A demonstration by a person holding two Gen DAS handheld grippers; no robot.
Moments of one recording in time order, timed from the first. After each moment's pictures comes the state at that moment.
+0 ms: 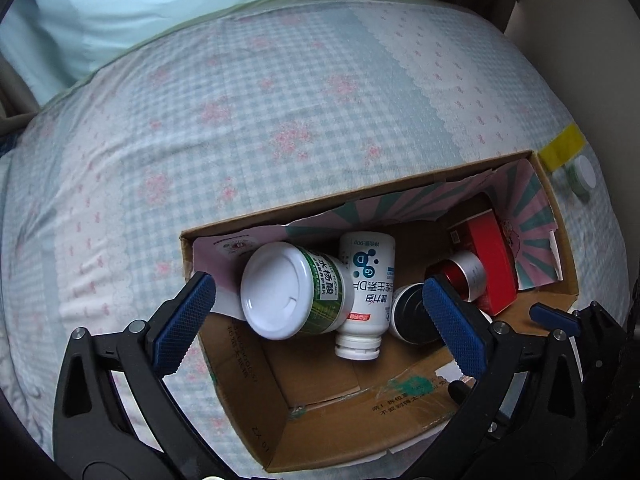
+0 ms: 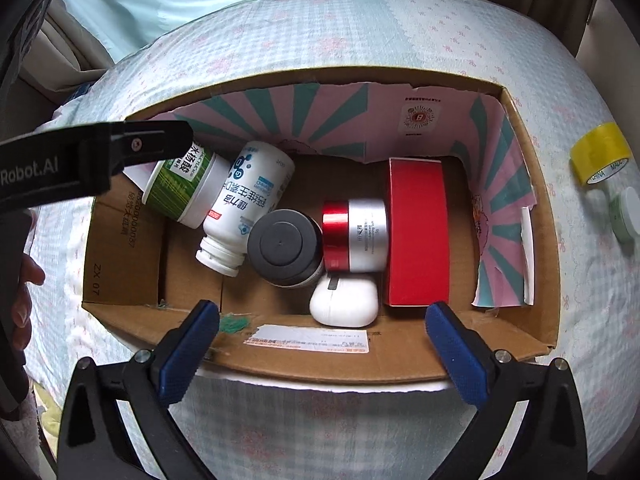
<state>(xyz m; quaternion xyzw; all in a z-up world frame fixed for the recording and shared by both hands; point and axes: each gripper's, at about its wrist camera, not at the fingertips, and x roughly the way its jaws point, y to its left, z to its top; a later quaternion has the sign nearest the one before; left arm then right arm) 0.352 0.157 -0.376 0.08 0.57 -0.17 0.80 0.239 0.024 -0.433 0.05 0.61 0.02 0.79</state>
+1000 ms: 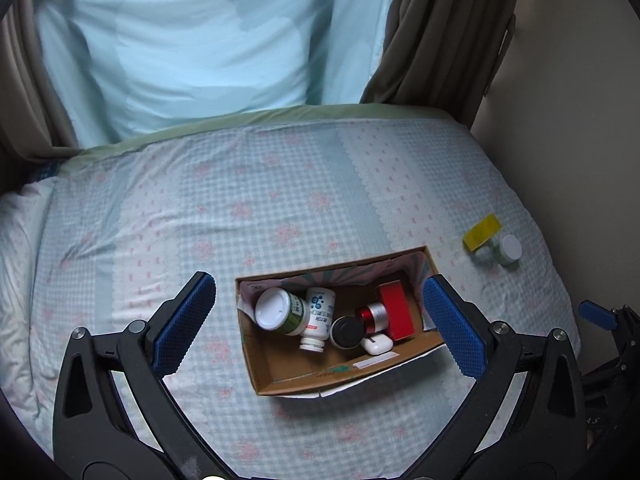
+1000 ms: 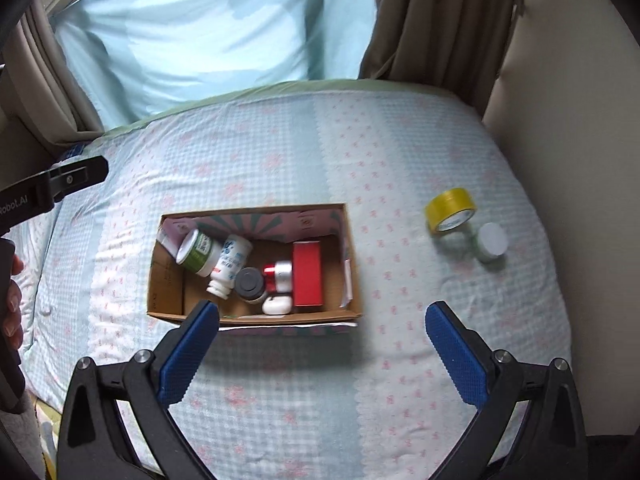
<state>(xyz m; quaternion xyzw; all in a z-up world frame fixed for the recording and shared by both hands) 0.281 0.157 -0.160 0.03 0.46 -0.16 0.87 0.165 -0.049 -0.201 0.03 0.52 -0.08 0.85</state>
